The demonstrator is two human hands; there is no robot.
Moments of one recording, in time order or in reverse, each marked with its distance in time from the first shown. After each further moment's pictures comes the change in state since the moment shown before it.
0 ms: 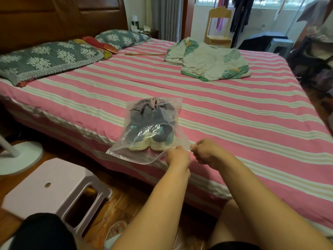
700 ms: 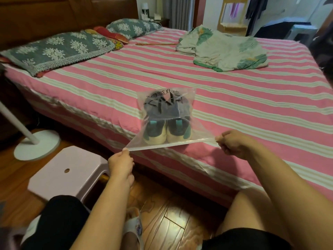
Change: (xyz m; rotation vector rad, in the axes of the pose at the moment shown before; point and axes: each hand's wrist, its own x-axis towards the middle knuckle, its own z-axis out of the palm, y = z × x) left_hand 0.061 -0.019 -0.194 -0.136 0.351 0.044; right_hand 0.025 0.025 -0.031 0.070 0.020 0.043
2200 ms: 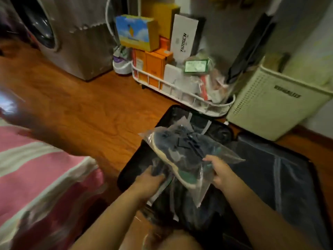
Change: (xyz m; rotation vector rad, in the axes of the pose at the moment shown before) left_hand -0.539 -0.408 0.299 1.455 -1.894 0.166; right_hand -0.410 0.569 -0.256 1.450 1.426 0.546
